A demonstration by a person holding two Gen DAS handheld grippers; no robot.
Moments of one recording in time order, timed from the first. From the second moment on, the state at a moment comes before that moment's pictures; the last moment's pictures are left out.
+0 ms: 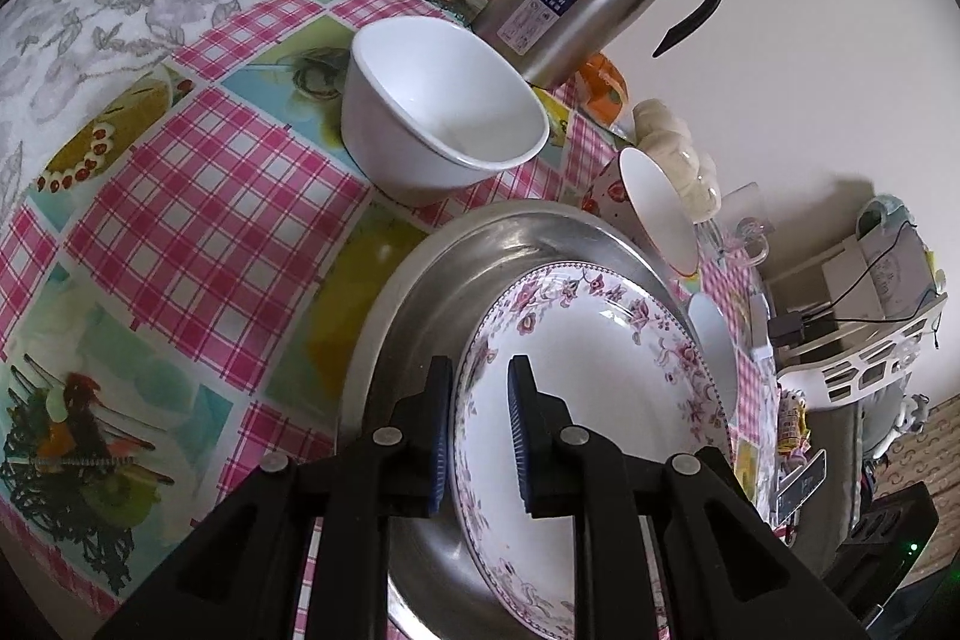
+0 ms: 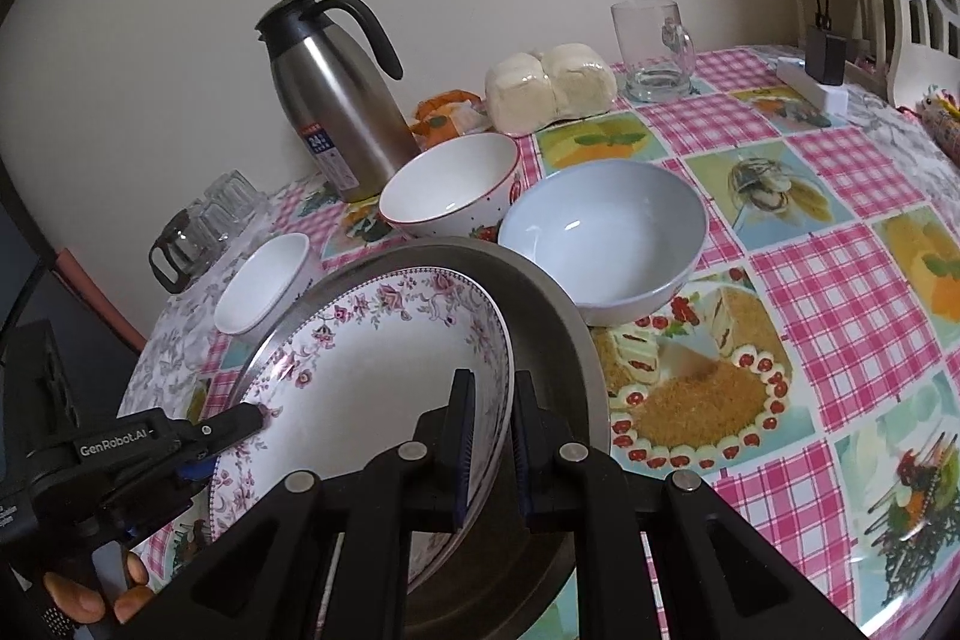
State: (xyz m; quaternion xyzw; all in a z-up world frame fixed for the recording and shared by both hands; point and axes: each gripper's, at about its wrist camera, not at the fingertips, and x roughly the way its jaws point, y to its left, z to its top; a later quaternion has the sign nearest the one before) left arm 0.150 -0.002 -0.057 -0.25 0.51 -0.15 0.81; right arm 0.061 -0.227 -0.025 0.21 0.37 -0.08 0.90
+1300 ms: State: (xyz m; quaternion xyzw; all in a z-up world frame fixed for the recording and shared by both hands) left arm 0.150 -0.001 -0.058 -0.24 0.51 -0.11 0.82; right arm 0.071 -0.216 -0.033 0.17 0.40 -0.10 0.89
